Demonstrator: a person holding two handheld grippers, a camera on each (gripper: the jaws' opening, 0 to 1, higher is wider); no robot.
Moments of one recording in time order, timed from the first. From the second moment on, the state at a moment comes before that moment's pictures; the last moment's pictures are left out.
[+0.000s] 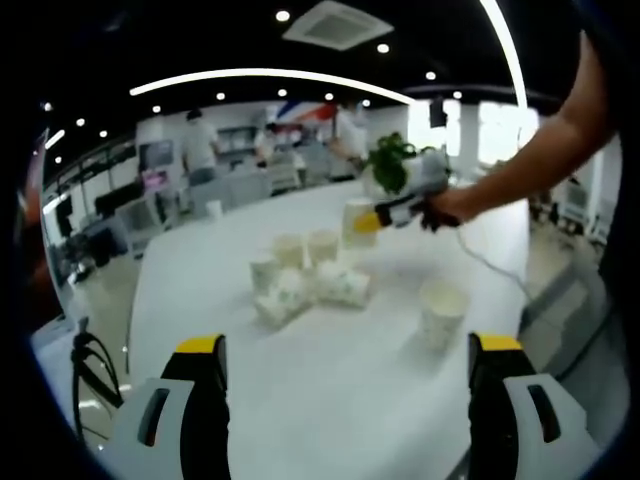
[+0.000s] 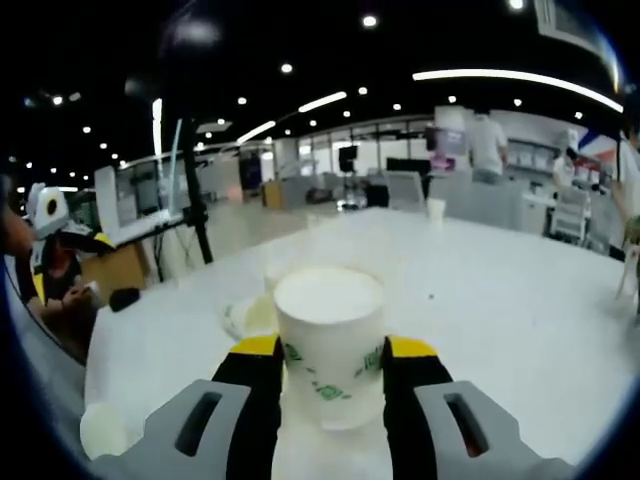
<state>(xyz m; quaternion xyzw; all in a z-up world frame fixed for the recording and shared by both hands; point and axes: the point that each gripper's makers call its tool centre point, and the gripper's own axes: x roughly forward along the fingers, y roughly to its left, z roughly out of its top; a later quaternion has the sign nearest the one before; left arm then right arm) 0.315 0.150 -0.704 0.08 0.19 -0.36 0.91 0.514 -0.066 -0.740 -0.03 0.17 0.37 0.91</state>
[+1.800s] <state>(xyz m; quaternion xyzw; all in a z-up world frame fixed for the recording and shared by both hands) 0.317 0.144 -0.679 0.07 0.18 -0.37 0.91 0.499 -0.055 -0.675 -0.05 0.15 0.40 0.90</state>
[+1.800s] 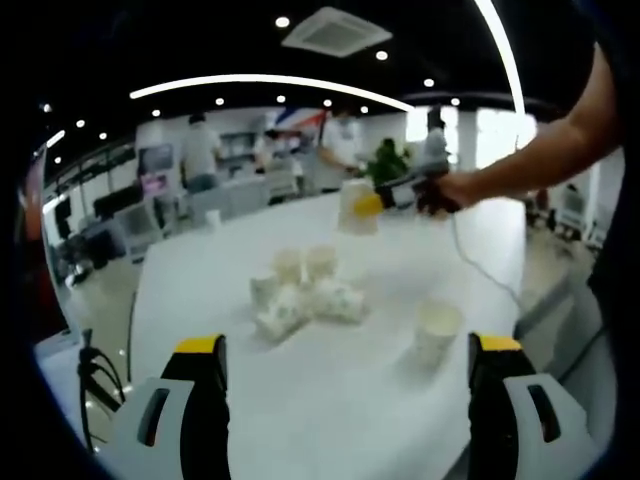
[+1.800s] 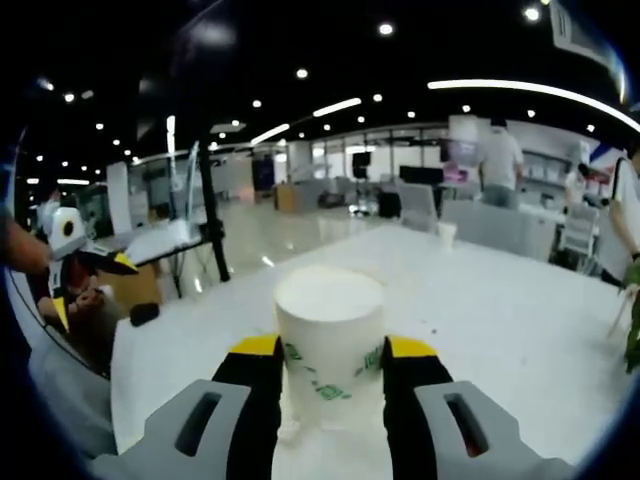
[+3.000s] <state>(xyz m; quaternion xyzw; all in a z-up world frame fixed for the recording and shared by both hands) 0.326 0.121 -0.648 0.06 0.16 -0.37 0.91 0.456 -0.050 -0.666 -0.05 0.14 0.41 0.90</state>
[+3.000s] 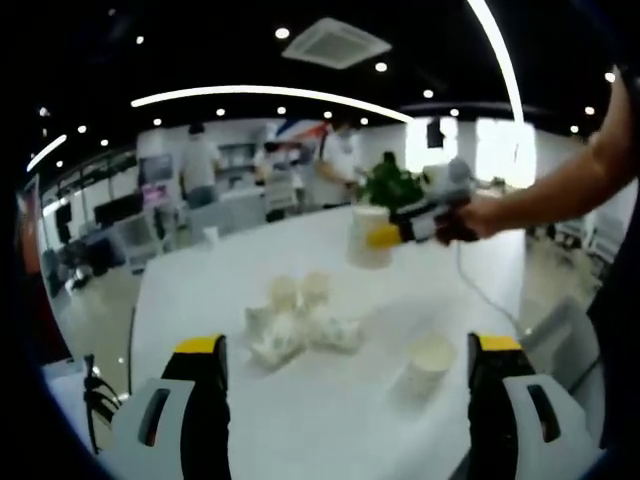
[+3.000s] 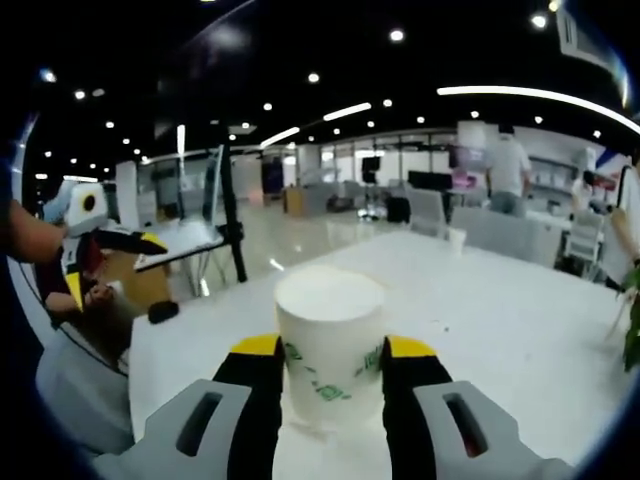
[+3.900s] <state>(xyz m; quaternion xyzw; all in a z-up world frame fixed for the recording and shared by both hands) 0.329 0.092 -0.637 0.06 0.15 -0.40 0.90 0.397 -0.022 -0.669 -0.04 0.15 0.45 0.88</state>
